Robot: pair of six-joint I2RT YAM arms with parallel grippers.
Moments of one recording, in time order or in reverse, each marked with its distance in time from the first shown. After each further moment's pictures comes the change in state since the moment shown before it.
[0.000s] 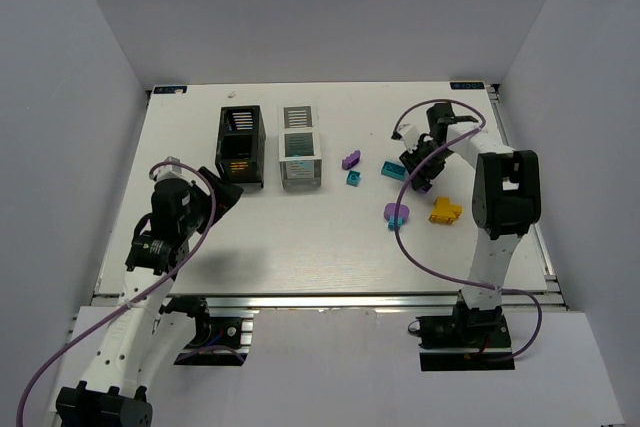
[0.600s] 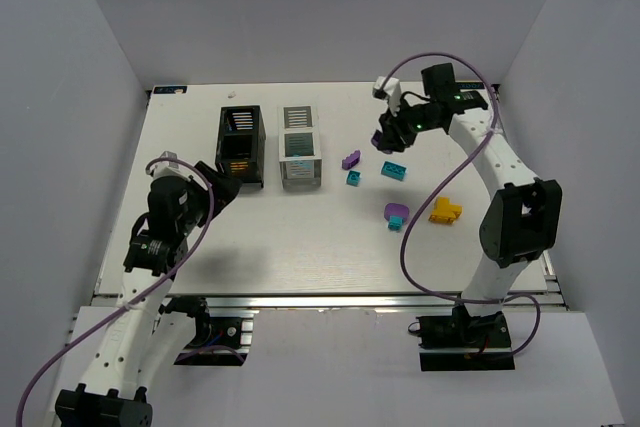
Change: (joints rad) left arm 0.000 -0.005 0.017 0.045 0.000 0.002; right arm 0.108 -0.238 0.172 -0.035 -0.385 -0.005
